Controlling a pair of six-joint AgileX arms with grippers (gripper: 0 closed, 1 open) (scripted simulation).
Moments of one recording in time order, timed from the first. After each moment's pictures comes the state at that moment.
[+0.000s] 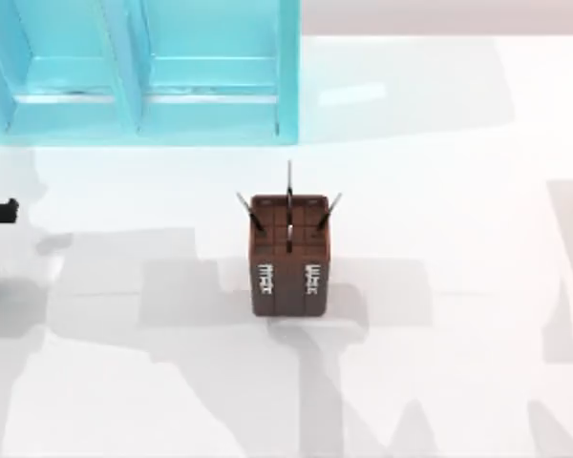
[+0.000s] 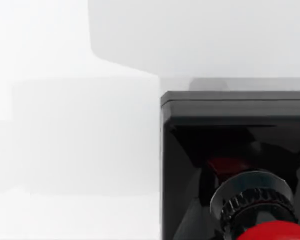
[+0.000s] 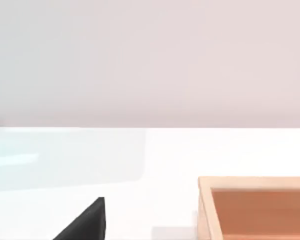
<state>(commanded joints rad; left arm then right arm) 0.14 1.87 1.29 -0.98 0.00 0.16 0.00 0.00 0.00 0.00 0.00 0.00</state>
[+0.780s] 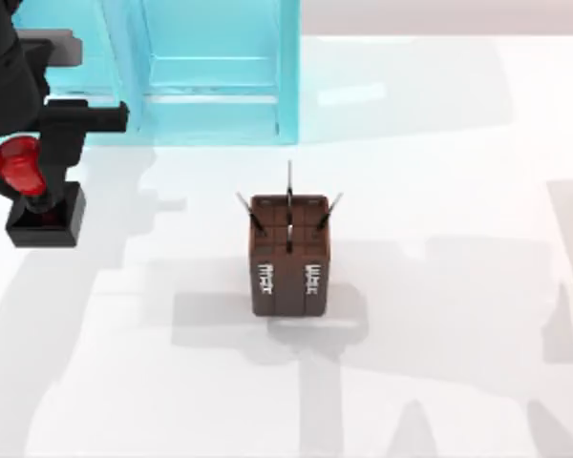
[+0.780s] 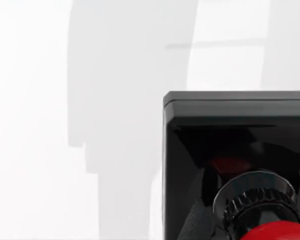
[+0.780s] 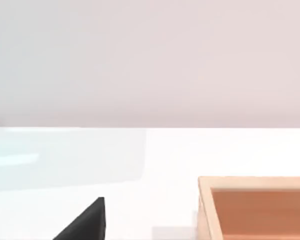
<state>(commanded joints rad) -0.23 1.79 1.67 -1.45 0.00 -0.20 0.00 0.00 0.00 0.00 0.00 0.00</state>
